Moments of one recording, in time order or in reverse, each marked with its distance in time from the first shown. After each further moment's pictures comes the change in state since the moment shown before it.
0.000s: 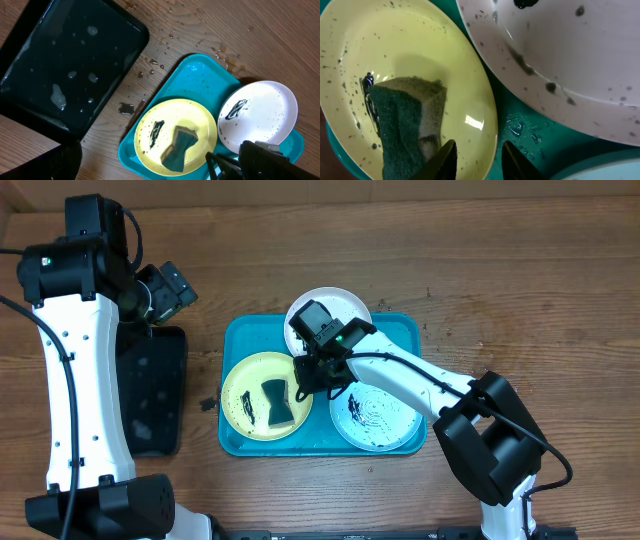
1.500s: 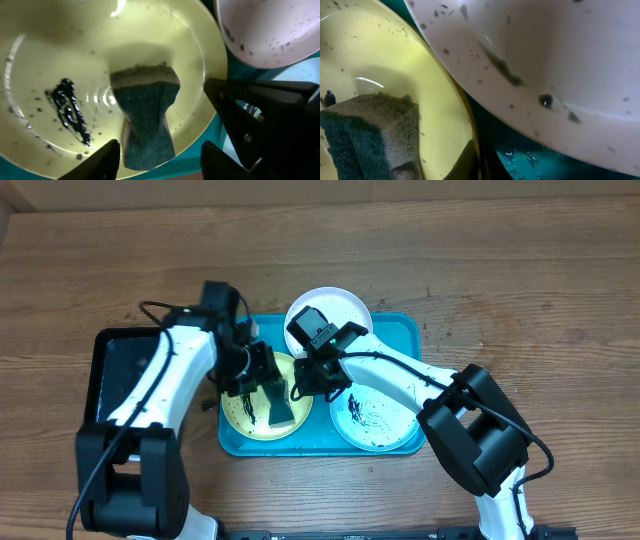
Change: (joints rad) left arm -0.257 0.021 -0.739 0.498 0.327 0.185; right arm 0.006 0.068 0.000 0.029 0.027 0.073
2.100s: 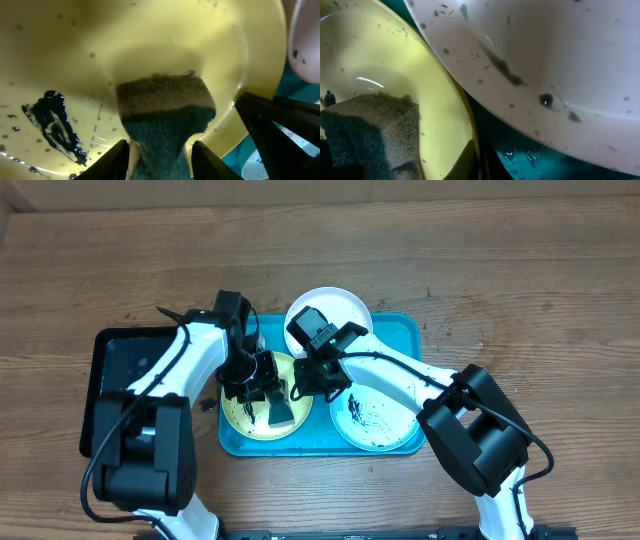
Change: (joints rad) left arm -0.012 0.116 -0.021 0.035 0.000 -0.025; right arm 0.001 0.000 0.000 0.000 0.000 0.003
